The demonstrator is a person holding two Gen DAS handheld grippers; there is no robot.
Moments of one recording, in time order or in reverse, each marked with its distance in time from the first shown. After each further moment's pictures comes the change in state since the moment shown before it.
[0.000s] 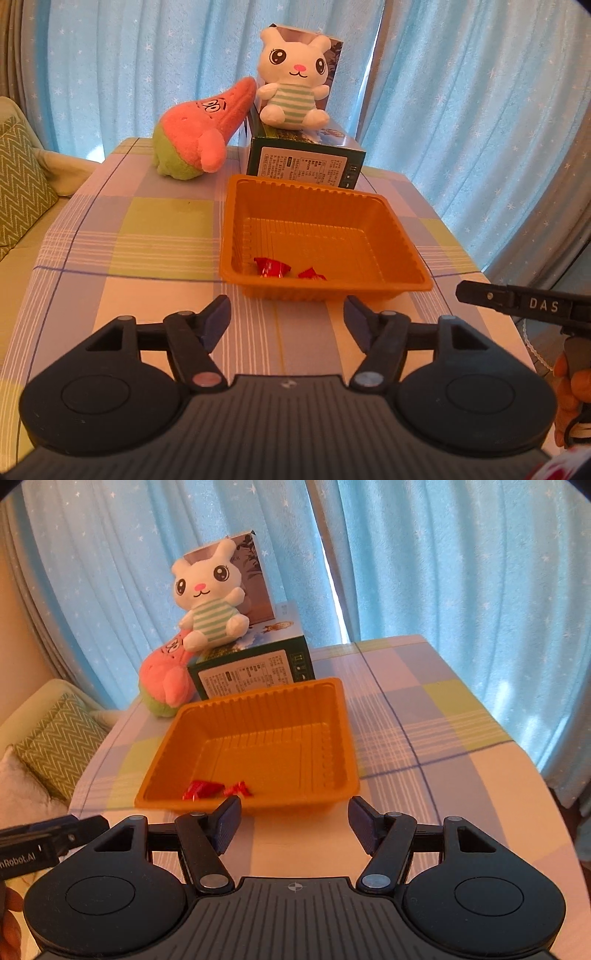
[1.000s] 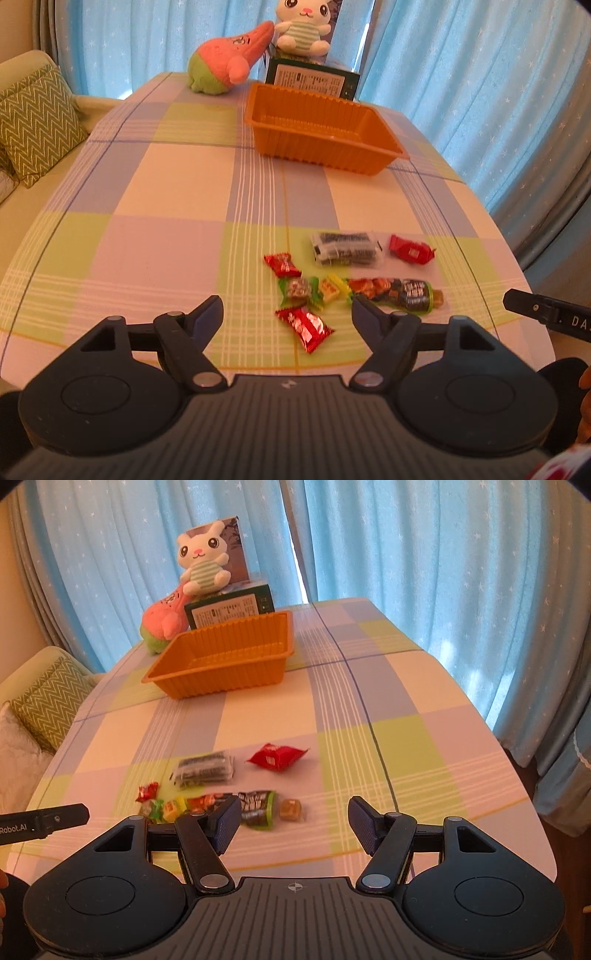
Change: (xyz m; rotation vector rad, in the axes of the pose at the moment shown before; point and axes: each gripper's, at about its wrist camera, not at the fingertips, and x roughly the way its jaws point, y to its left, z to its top) left arm -0.091 -0.013 -0.155 -0.037 0.115 0.045; right arm -0.130 -0.023 -0.162 -0.005 0.029 -0.084
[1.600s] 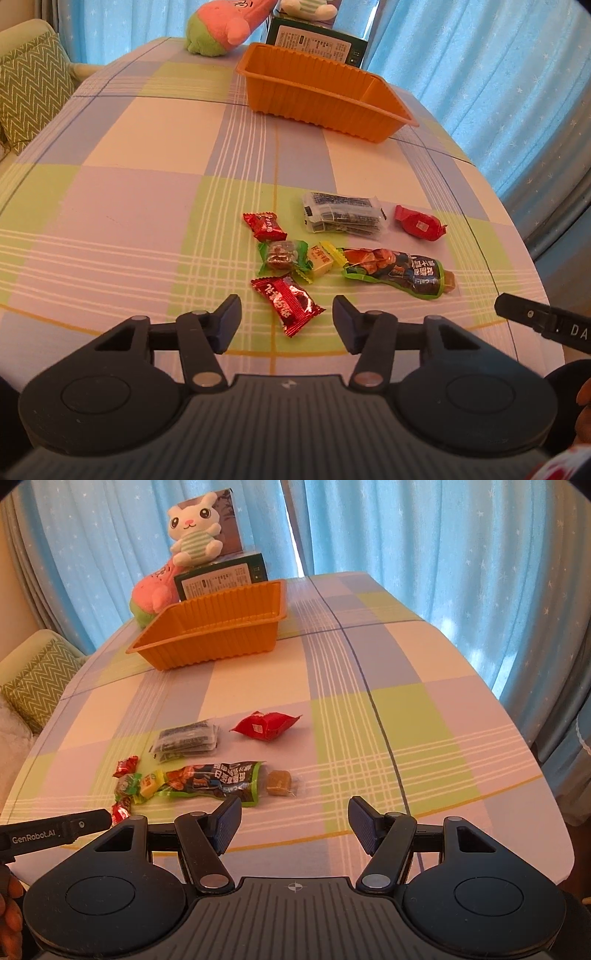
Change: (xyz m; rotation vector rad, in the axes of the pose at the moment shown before) left arm 0.054 -0.012 -0.022 -0.060 0.053 -0.016; right arm 0.040 -0.012 -0.014 0.002 0.064 -0.010
